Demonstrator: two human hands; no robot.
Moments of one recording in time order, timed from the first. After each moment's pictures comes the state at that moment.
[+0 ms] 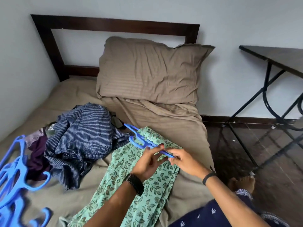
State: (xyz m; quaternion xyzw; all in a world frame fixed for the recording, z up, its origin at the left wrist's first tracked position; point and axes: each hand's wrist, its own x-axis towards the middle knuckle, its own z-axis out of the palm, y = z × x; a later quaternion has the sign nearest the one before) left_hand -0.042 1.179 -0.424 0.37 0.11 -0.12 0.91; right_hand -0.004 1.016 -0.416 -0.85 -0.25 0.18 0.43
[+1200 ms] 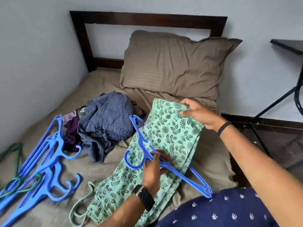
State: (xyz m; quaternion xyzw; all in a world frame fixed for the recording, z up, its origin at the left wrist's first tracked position) left_hand -0.150 1.168 -0.402 0.46 0.31 0.05 0.83; right_hand 0.029 1.057 -0.296 -0.80 -0.26 0.21 0.49
